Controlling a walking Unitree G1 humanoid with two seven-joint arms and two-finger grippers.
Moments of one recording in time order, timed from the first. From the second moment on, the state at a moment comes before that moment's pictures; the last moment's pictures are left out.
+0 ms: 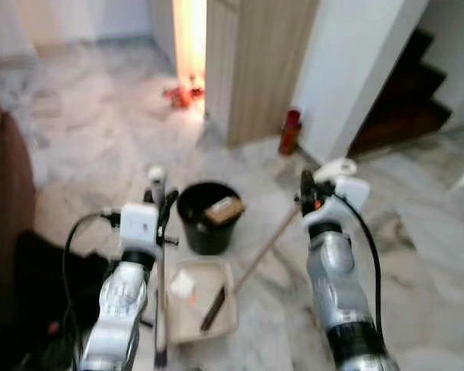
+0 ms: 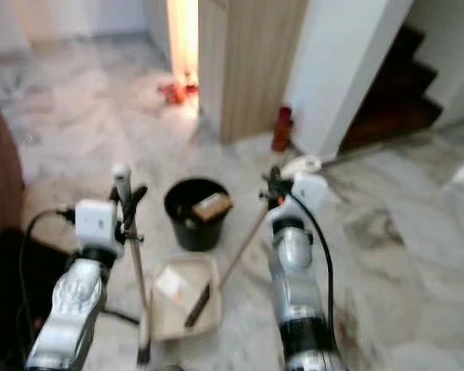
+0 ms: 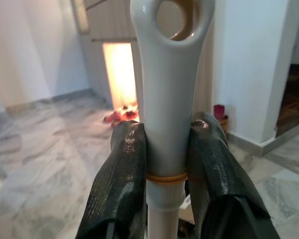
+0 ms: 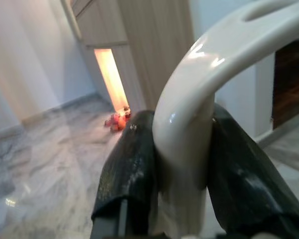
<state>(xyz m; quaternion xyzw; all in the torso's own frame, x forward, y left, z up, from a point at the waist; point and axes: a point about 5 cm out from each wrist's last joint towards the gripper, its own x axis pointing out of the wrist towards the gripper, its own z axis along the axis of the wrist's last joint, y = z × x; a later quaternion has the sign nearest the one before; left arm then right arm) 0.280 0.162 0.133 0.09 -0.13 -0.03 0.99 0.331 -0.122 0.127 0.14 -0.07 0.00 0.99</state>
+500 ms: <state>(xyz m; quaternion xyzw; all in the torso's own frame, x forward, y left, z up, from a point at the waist) 0.279 0.163 0.131 0.08 -0.12 -0.03 0.99 0.331 -0.122 0.127 0.14 -0.07 0.00 0.99</state>
